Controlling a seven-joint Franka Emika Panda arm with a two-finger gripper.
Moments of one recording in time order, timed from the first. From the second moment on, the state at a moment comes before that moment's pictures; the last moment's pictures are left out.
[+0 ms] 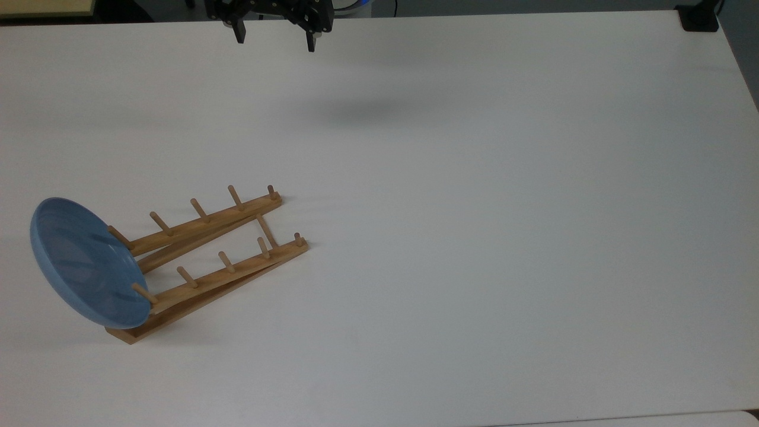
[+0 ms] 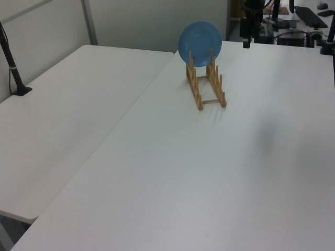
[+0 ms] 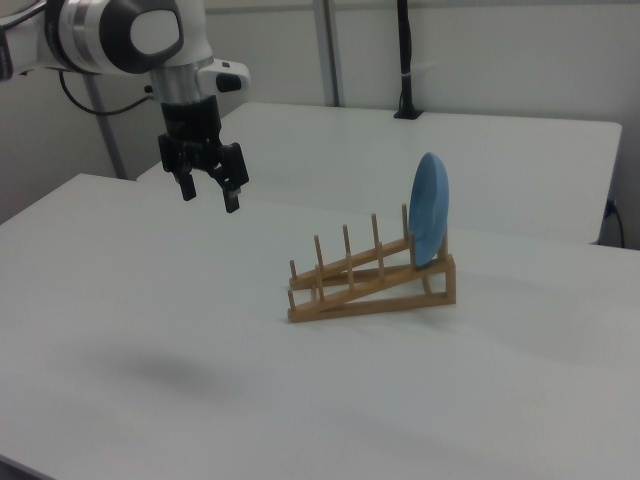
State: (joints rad) arm -0.04 0.06 0.02 -1.59 -0.03 1.59 0.07
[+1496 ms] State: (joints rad) arm -0.04 0.15 0.02 -1.57 -0.30 2.08 0.06
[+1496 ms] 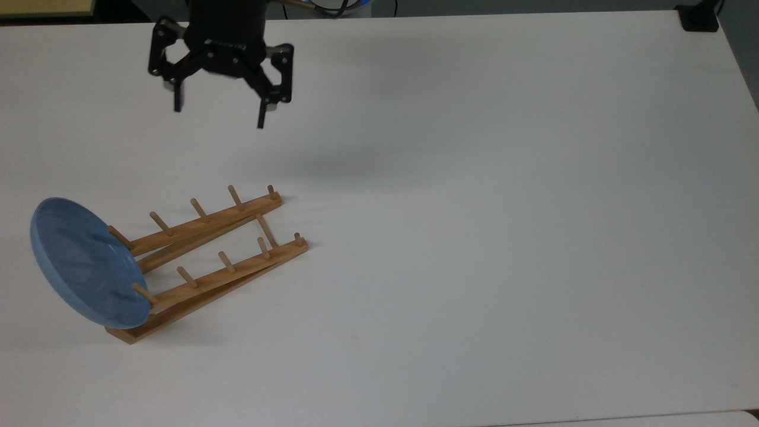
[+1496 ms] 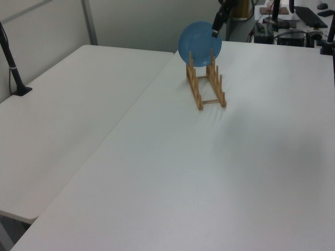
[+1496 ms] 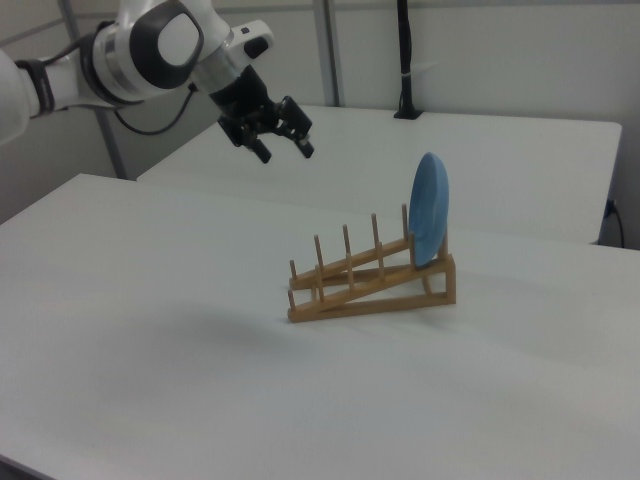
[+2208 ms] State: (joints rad) arm -0.08 0.32 -0.12 -1.52 -0.50 2.44 -0.03
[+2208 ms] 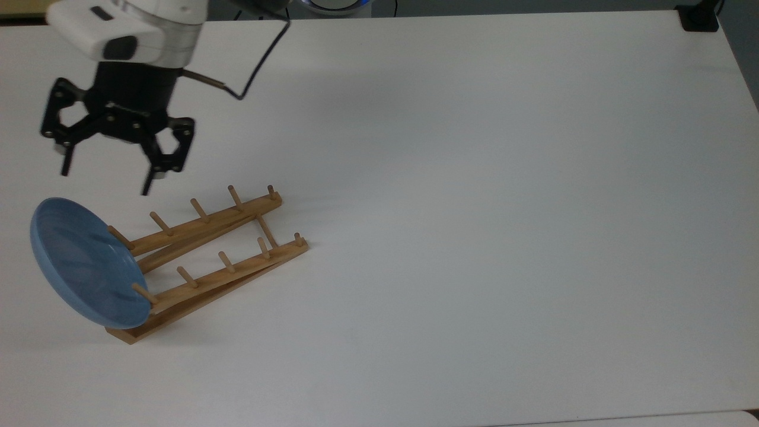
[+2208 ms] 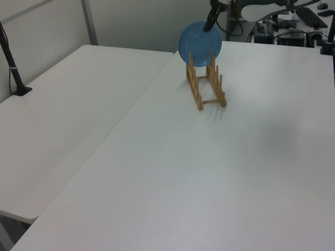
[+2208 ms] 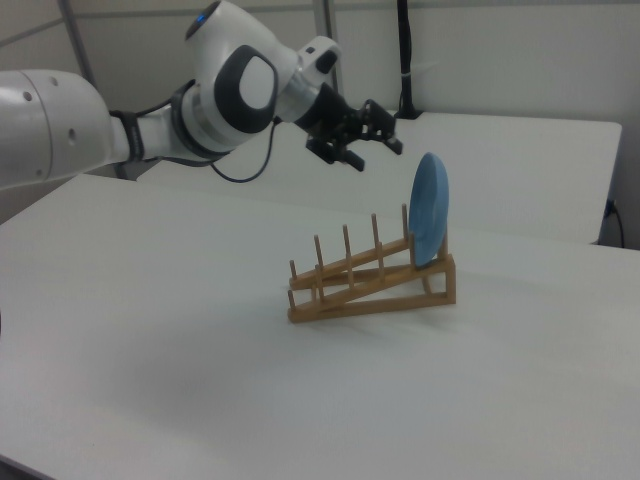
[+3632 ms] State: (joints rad) arm -0.09 0.49 -0.26 -1.44 -0.46 2.67 -0.09
